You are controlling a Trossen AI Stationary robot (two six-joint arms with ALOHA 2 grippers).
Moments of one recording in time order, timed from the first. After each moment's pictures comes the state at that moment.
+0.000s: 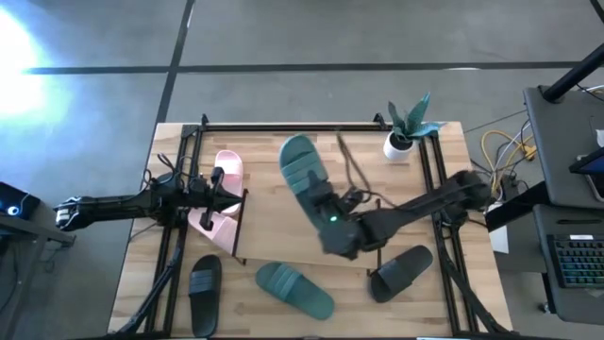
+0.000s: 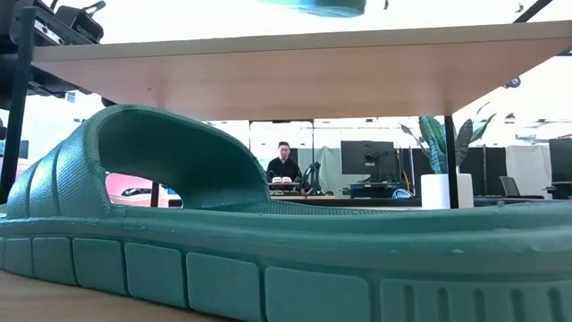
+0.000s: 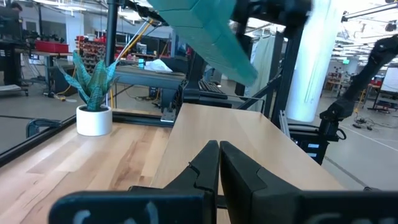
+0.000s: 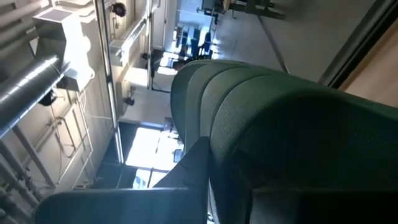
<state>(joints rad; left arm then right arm) 0.18 0.29 0.01 0.35 0.26 -0.15 0.38 1.88 1.67 -0.01 1.52 1.64</state>
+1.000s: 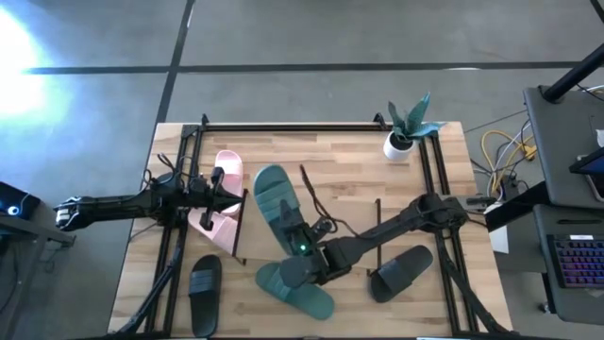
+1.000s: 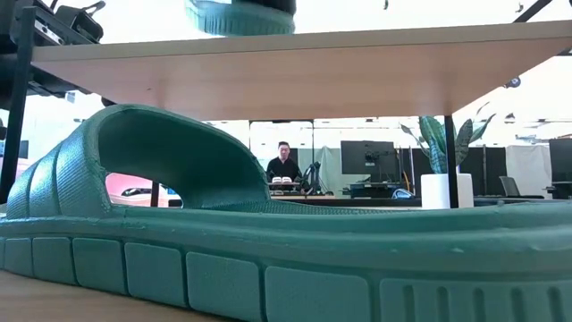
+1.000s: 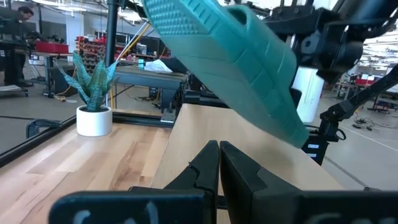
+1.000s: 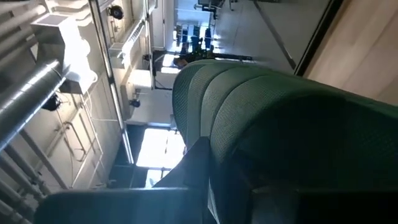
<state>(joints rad) 0.18 0.29 0.01 0.35 0.26 -0.15 0.42 2.21 1.95 -0.10 1.55 1.89</state>
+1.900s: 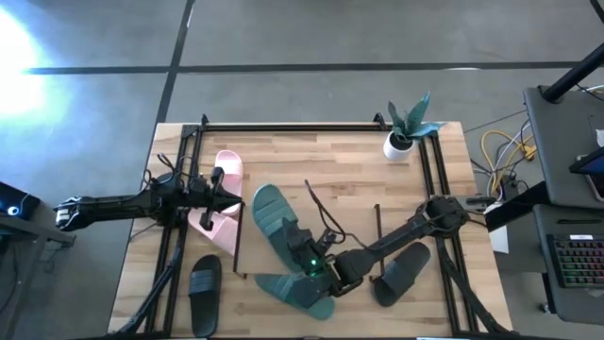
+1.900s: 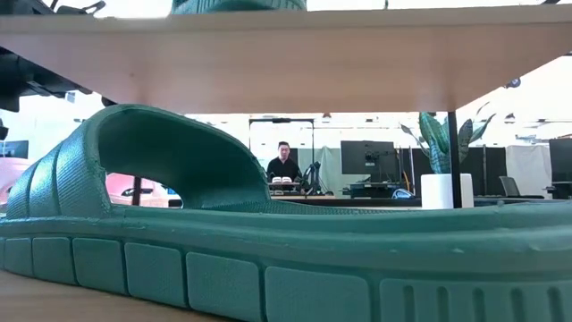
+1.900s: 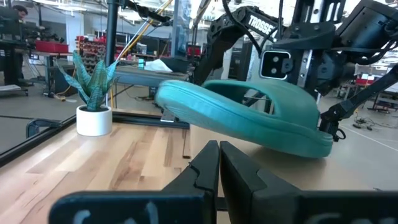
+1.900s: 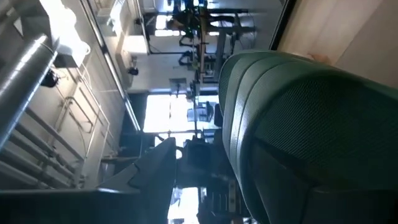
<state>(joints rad) 0.18 0.29 0.01 0.35 0.26 -0.15 0.51 2.18 1.81 -0.13 1.42 2.11</state>
